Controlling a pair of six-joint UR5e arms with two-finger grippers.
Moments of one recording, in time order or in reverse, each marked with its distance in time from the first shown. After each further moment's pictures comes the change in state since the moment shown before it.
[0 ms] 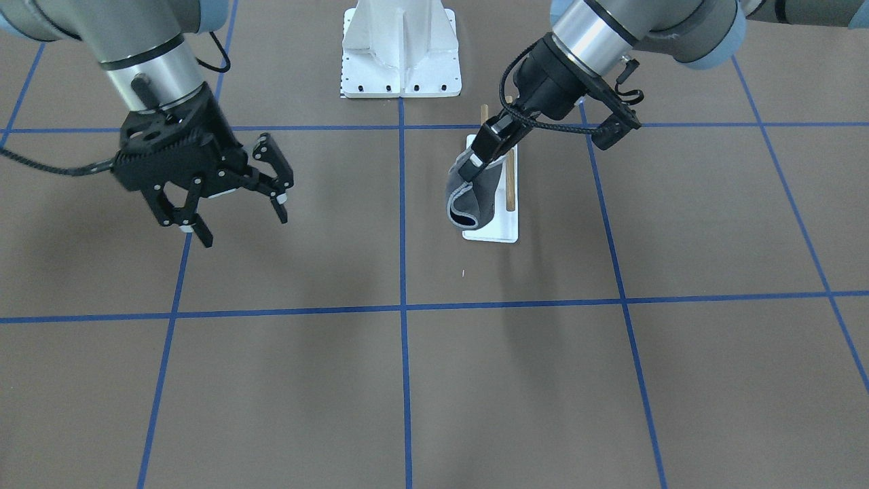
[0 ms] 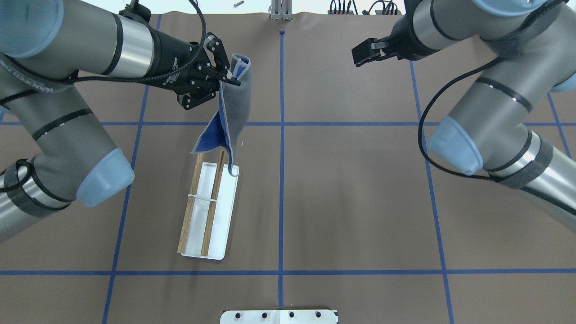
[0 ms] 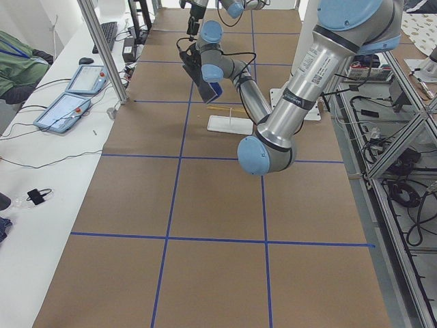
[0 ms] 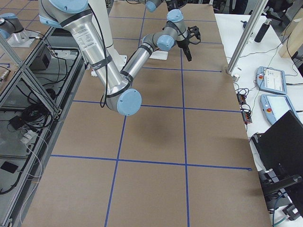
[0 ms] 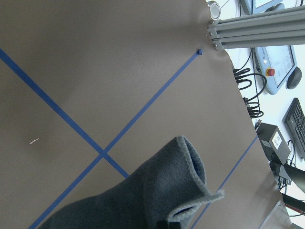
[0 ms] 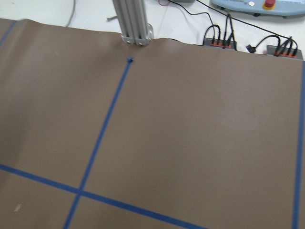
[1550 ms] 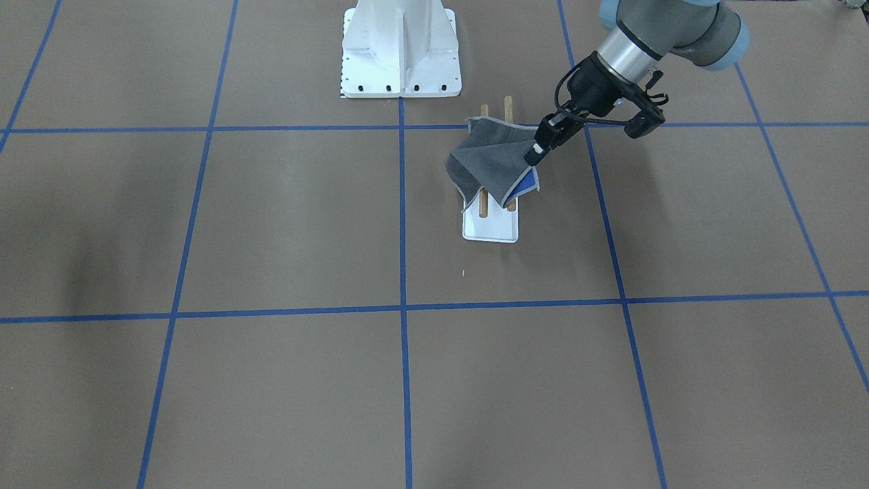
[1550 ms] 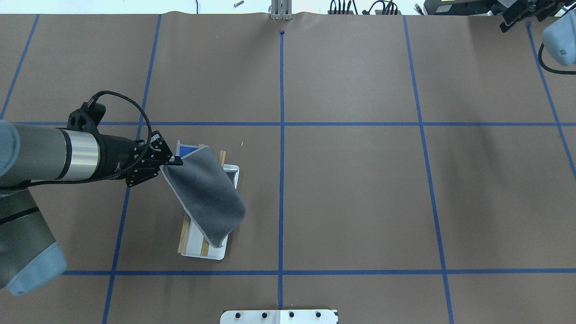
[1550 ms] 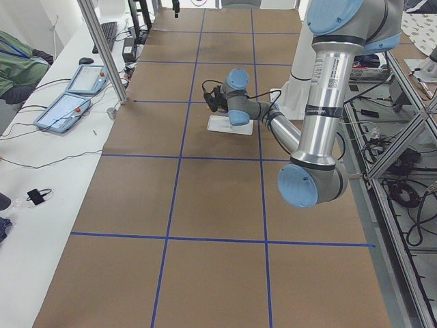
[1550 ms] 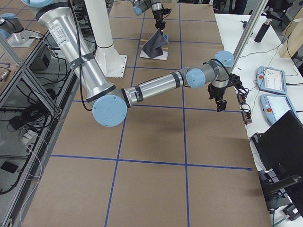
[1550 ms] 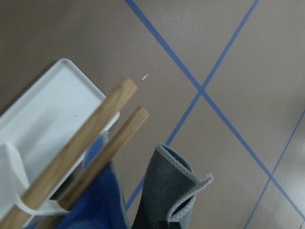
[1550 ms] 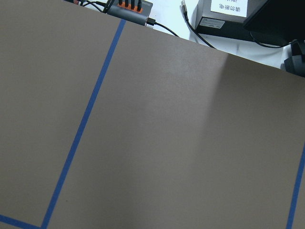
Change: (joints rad) left arm 0.124 0.445 -0.087 -0.249 0.141 0.160; right arm 0.402 -0.067 -0.417 -0.011 0.264 -0.579
